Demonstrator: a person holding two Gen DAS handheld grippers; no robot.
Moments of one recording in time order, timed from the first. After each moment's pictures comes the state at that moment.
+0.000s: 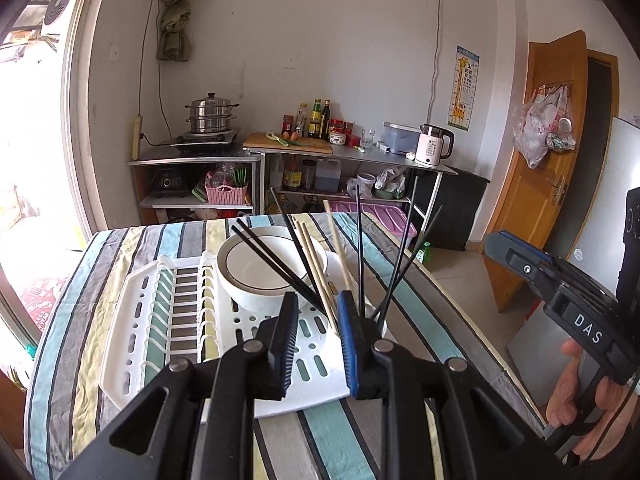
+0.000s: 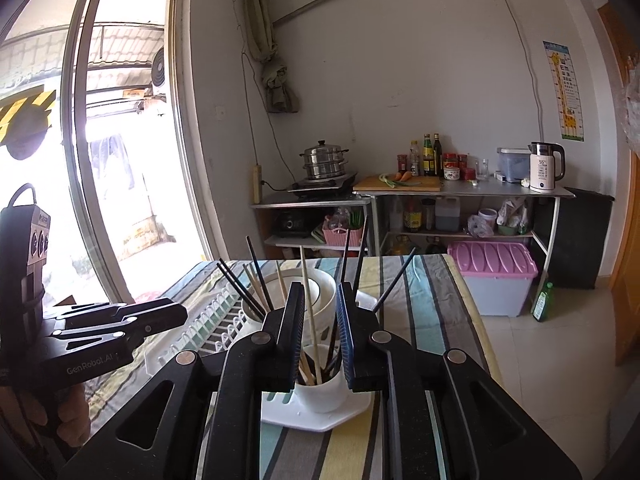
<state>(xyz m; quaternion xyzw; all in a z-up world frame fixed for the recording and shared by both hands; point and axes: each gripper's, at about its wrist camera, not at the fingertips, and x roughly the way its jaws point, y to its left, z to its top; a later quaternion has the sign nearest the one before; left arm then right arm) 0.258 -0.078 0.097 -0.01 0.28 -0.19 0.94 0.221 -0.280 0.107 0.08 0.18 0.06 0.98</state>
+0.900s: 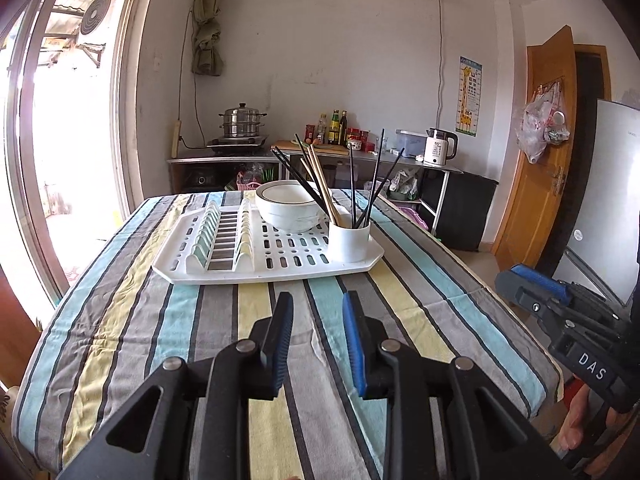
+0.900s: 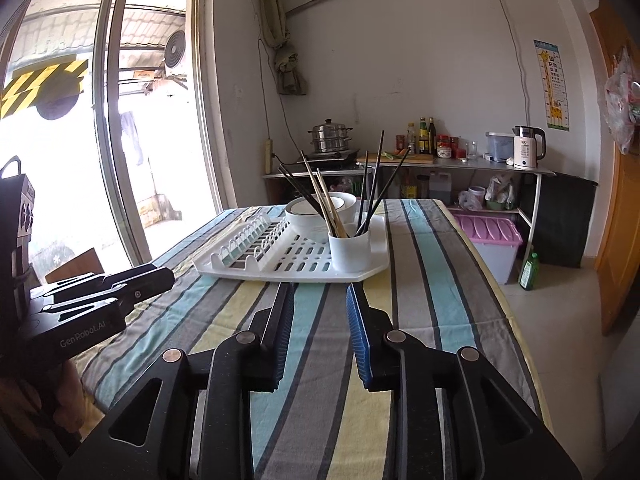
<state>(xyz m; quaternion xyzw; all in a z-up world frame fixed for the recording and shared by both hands) 0.090 -0.048 0.043 0.00 0.24 -0.15 0.96 0.054 -0.236 0.048 0.06 0.21 0.06 0.97</state>
